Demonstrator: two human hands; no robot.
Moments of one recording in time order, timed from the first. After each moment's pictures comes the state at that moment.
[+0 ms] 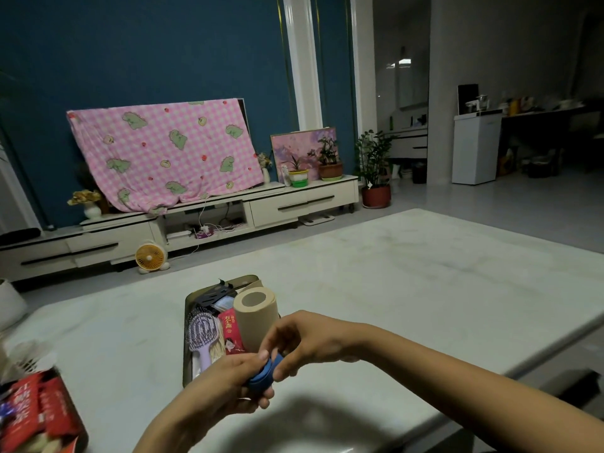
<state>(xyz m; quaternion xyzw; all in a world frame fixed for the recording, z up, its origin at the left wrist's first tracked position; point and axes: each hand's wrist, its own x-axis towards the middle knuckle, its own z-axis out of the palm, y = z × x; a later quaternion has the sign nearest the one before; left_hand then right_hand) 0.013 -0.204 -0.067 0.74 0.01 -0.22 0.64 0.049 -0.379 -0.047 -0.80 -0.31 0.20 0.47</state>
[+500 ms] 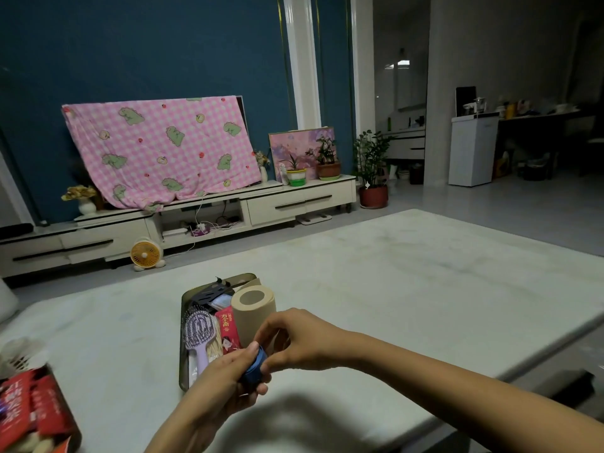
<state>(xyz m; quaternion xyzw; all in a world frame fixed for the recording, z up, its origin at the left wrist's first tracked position) 0.018 -0.210 -0.081 0.67 0.06 -0.14 0.73 0.050 -0.367 -0.053 -0.87 -0.32 0.04 0.37</state>
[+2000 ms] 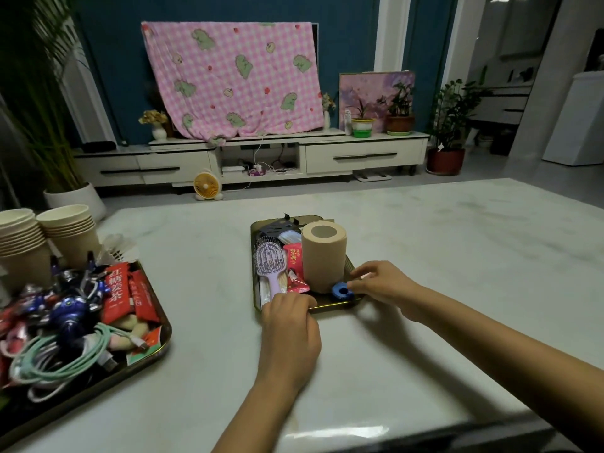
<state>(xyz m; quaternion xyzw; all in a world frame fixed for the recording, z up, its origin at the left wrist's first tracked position) 0.029 -0.192 -0.153 0.91 -0.07 0.32 0.26 0.113 -0.350 -0.105 -0.88 -0.02 0.09 0.46</state>
